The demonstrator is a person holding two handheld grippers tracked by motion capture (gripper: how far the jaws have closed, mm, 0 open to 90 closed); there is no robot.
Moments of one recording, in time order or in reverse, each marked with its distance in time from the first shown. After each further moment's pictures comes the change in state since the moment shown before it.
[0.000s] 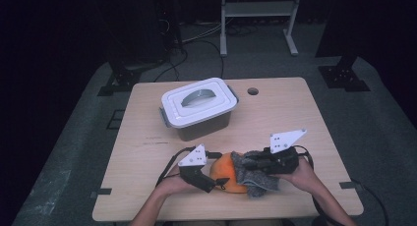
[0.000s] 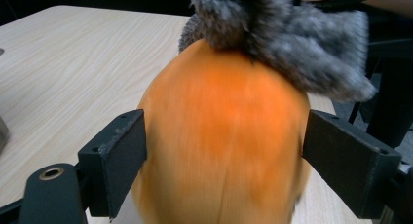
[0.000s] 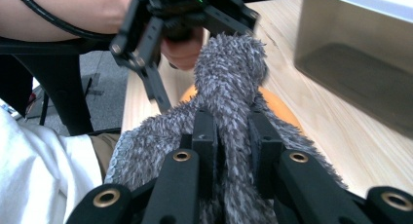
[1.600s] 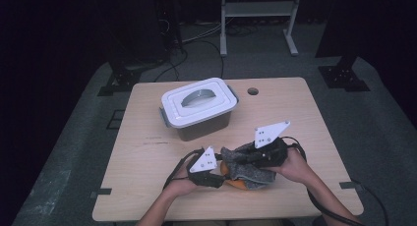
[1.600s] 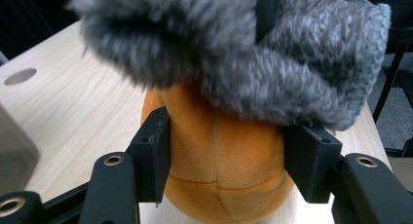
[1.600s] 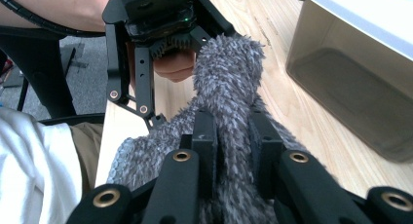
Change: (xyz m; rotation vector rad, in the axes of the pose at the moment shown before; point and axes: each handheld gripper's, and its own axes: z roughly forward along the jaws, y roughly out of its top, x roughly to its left) left arm -0.010 0.008 0.011 0.005 0.094 0.072; right arm -0.003 0.038 0.015 0.112 -0.036 -0.084
